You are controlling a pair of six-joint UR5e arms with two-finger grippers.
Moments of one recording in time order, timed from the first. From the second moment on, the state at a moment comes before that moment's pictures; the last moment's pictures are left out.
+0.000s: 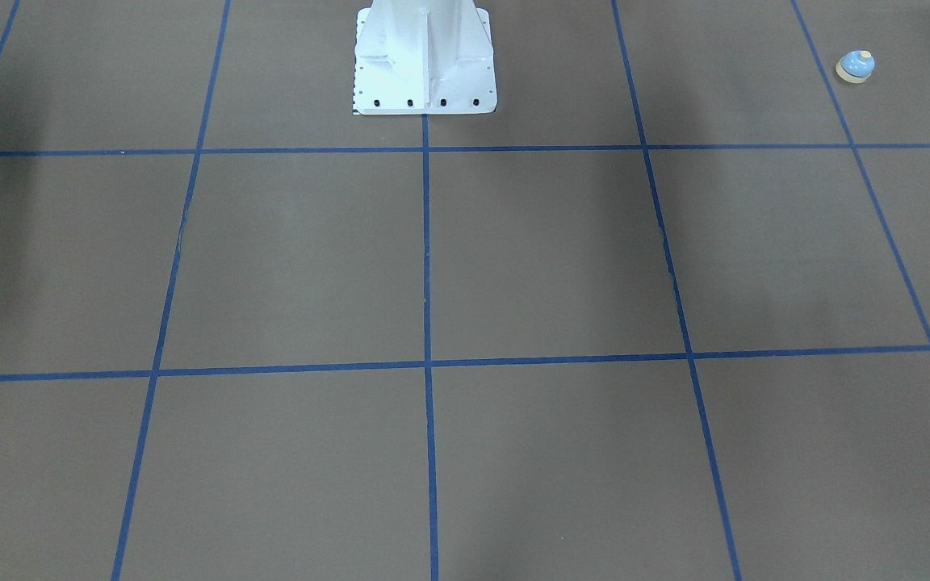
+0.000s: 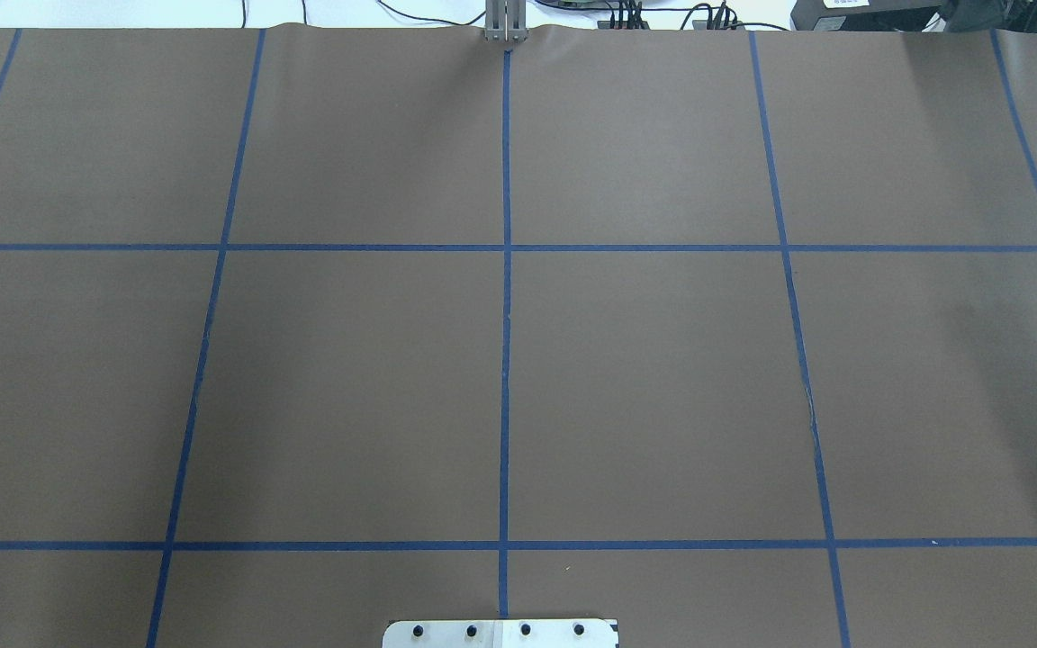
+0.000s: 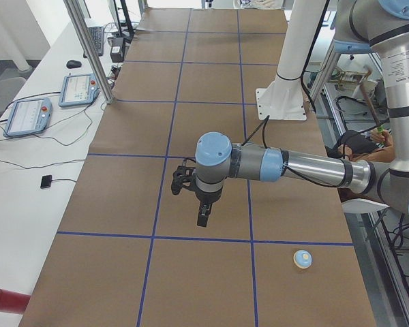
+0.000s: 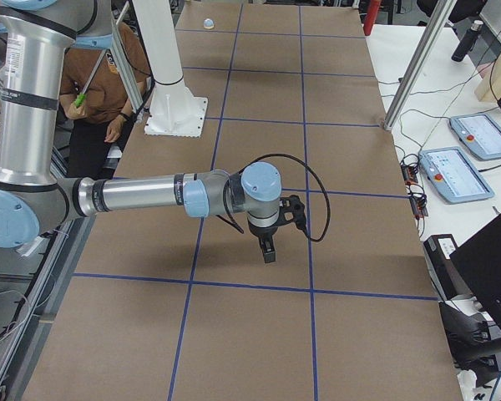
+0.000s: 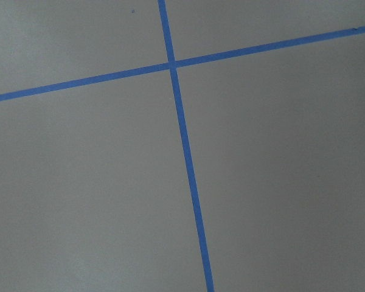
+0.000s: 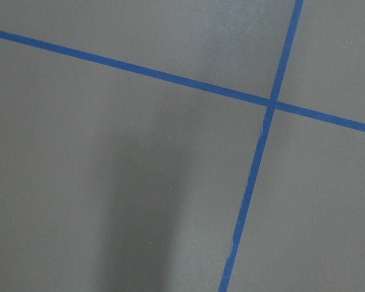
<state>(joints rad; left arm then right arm) -1.57 -1.30 -2.00 -1.52 -2.32 0.10 1.50 -1.76 1.88 -1.53 2.38 -0.09</state>
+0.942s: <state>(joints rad) -1.57 -1.21 -2.02 -1.61 -2.33 0.10 1.50 -1.76 1.88 -1.53 2.37 -0.09</state>
